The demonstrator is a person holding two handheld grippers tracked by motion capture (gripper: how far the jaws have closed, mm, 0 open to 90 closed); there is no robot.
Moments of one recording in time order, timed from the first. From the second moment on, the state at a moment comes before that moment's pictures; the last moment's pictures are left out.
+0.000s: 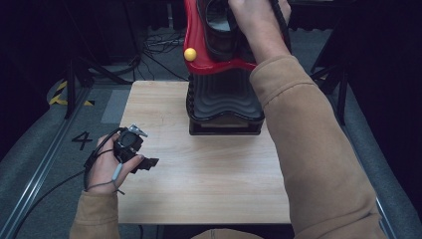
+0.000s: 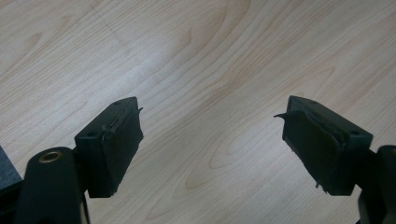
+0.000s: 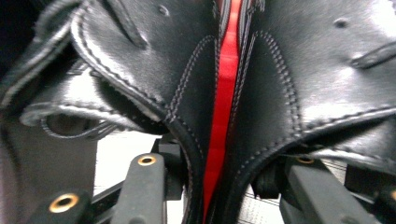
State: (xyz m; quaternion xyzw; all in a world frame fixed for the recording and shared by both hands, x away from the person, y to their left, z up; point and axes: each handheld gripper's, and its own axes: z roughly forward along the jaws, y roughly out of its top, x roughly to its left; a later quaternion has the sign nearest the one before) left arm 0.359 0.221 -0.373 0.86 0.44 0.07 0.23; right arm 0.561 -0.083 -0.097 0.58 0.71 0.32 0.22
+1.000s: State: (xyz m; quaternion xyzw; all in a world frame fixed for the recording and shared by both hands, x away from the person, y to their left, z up) left arm 0.349 0.220 -0.365 0.86 0.44 0.09 0.23; right arm 0.467 -0.177 -0.049 0.48 0.78 0.36 0.19
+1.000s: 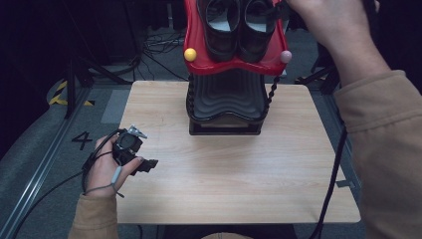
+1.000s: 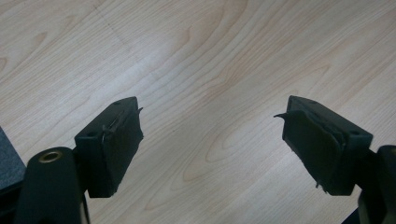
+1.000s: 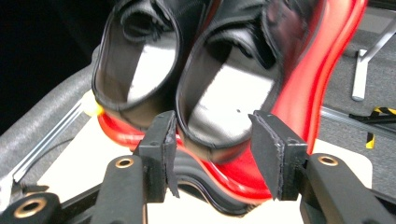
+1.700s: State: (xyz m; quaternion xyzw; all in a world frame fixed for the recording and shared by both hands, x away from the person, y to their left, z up) left arm 0.340 0.225 -0.363 0.86 0.45 0.09 0.23; right arm 0.425 -0.239 -0.090 0.44 0.81 0.35 0.16
